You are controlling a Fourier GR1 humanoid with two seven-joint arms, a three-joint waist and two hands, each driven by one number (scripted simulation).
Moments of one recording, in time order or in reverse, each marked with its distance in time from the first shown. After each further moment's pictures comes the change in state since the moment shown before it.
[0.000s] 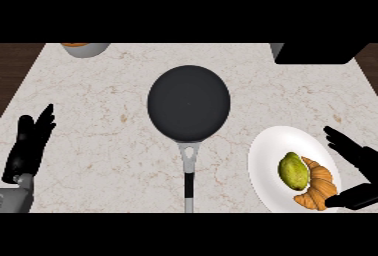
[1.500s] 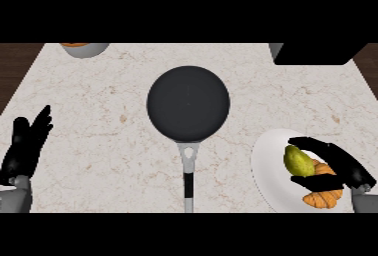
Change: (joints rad) left arm 0.008 -0.099 0.151 -0.028 -0.129 -0.127 0.006; right arm -0.098 0.181 -0.018 0.154 0.297 0.009 -0.094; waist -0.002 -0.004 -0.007
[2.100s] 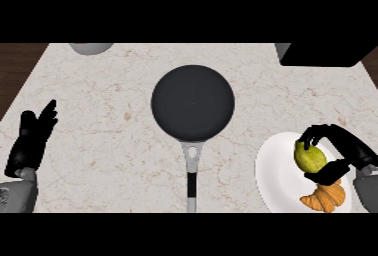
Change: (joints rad) left arm -0.054 -0.014 0.005 0.048 -0.023 -0.011 -0.015; right arm -0.121 -0.128 0.111 0.041 0.307 -0.129 -0.182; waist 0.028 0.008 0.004
